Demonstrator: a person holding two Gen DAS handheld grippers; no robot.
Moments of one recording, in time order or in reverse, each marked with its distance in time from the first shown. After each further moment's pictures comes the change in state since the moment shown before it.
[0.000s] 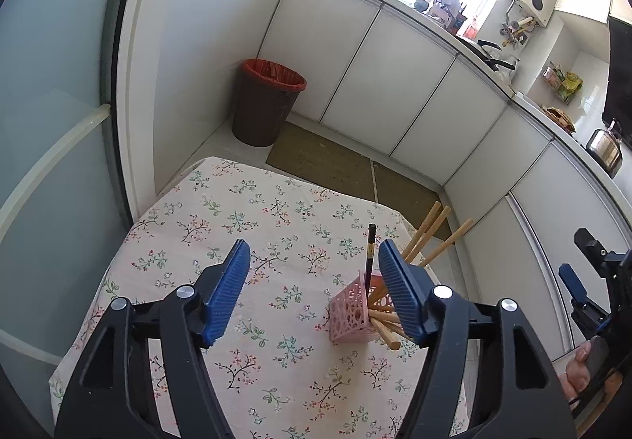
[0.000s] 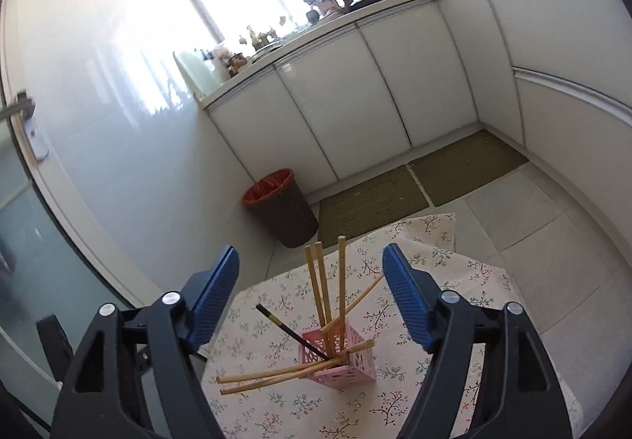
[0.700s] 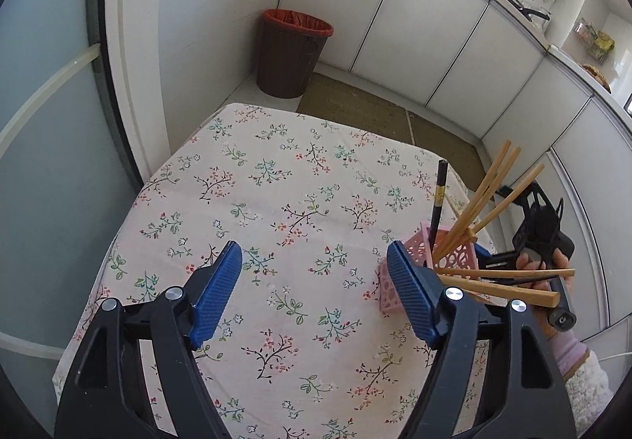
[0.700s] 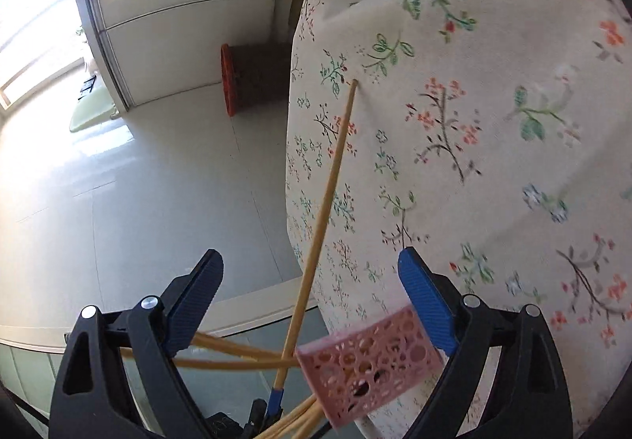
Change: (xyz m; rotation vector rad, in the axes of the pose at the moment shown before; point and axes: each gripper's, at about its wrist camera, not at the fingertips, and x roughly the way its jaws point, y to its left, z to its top) left arm 0.062 0.018 -0.025 0.054 0.177 0.126; right arm 0.310 -0.171 -0.073 0.822 0.742 0.339
